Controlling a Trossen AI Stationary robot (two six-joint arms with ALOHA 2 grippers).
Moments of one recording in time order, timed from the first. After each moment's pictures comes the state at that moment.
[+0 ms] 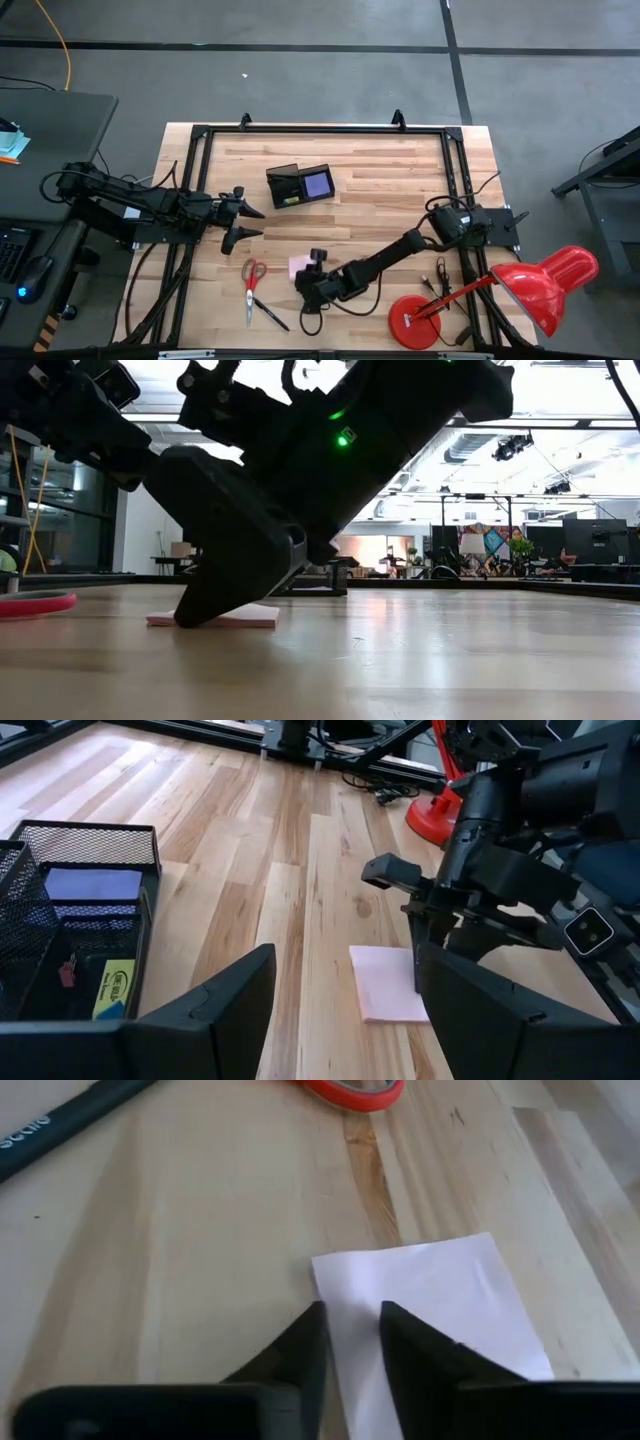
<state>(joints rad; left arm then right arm) -0.10 0.57 0.22 -0.01 -0.12 -0.27 0.43 2.34 1.57 -0.16 0.49 0.32</state>
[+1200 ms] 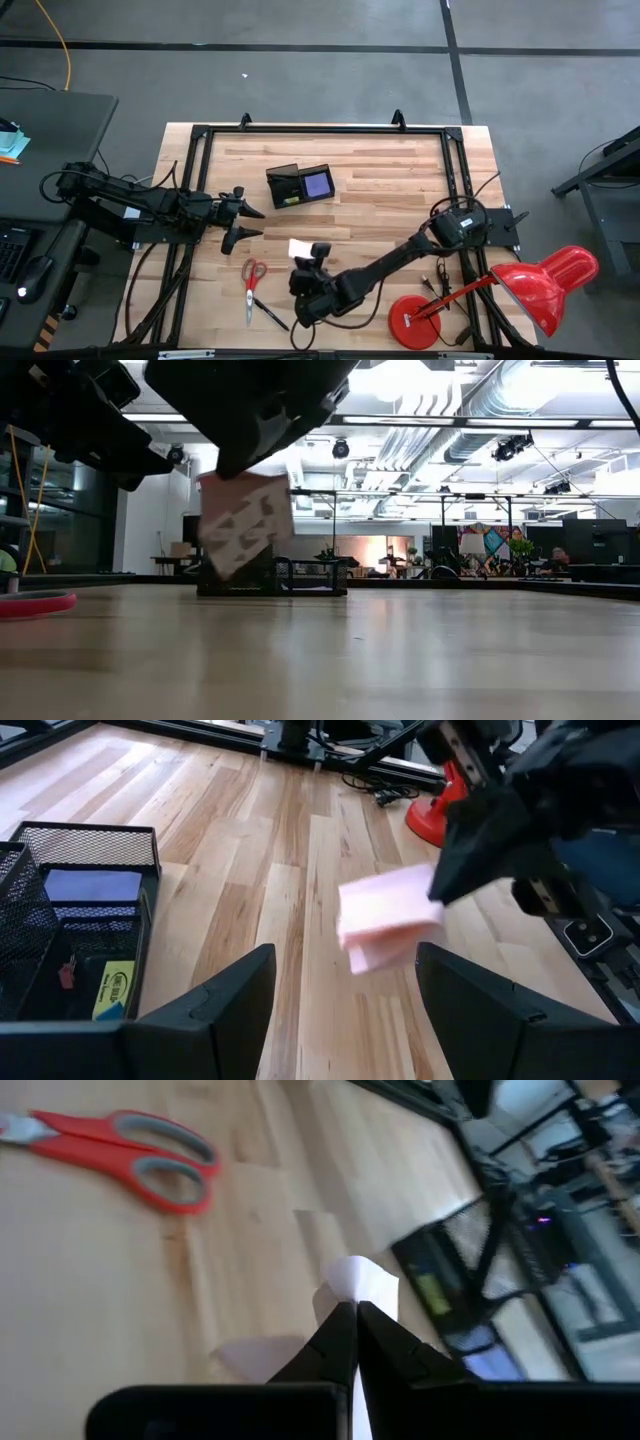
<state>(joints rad) -0.10 0.57 0.22 0.00 -0.12 -0.27 0.49 2.35 1.96 -0.66 0.96 0.27</state>
